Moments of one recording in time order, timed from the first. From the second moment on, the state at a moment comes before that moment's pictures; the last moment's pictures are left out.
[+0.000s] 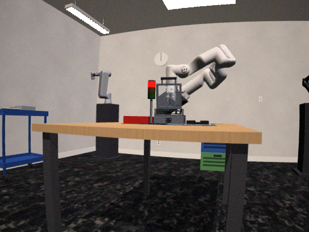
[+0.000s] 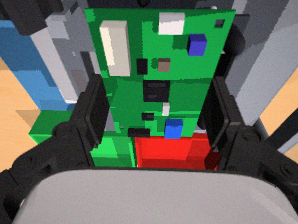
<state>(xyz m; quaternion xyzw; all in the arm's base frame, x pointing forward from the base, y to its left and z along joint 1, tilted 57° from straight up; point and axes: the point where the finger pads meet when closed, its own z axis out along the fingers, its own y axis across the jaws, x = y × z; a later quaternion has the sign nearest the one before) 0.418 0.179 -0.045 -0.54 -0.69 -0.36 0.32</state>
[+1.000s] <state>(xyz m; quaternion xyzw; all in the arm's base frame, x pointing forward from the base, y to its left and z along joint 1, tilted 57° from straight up) 0.418 0.174 -0.041 -0.54 -0.69 -0.36 0.32</state>
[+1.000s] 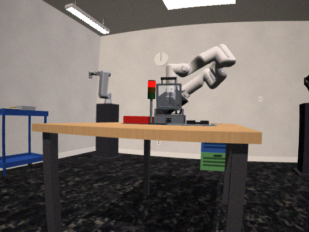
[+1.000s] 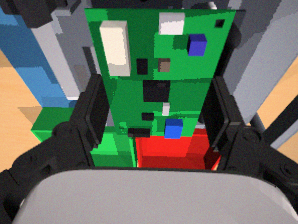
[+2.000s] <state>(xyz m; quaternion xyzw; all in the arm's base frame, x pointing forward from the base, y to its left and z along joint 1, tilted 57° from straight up) 0.422 0.117 -0.005 -0.54 -0.69 -0.36 0.32</state>
